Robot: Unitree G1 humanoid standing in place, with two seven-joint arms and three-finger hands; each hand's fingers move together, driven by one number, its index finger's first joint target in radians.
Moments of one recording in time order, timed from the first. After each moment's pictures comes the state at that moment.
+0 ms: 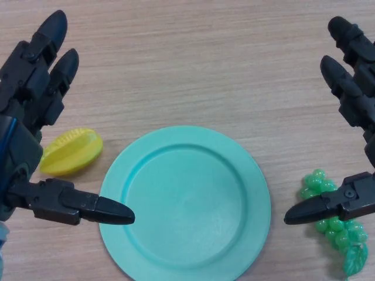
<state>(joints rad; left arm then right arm) 0.04 0.26 0.25 -0.85 -0.22 0.43 -0.26 -0.03 -0.25 -0.10 -0.92 0.16 0.65 0.17</state>
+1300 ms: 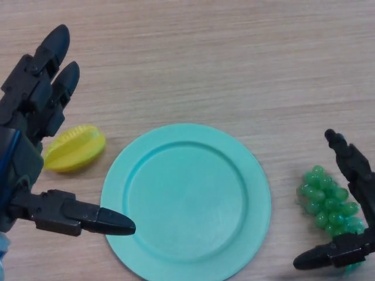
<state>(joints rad) 0.09 0.23 0.25 -0.87 -0.17 0.40 -0.28 0.14 -0.22 -0.07 -0.19 -0.25 0.06 0.18</state>
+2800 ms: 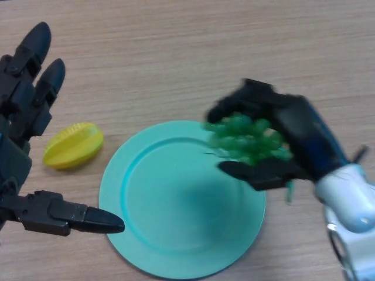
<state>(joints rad) 0.10 0.22 0.30 -0.83 -0.23 0.34 -0.28 -0.27 -0.19 0.34 -0.50 -0.33 0.51 0.20</state>
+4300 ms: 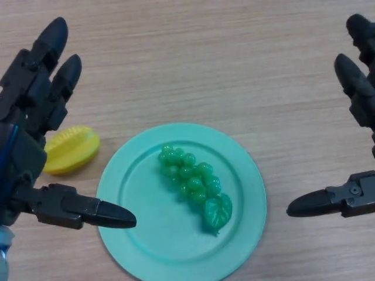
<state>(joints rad) 0.07 0.23 0.24 -0.81 -0.22 0.35 -0.26 -0.01 -0.22 -0.12 -0.92 0.17 0.63 0.10</state>
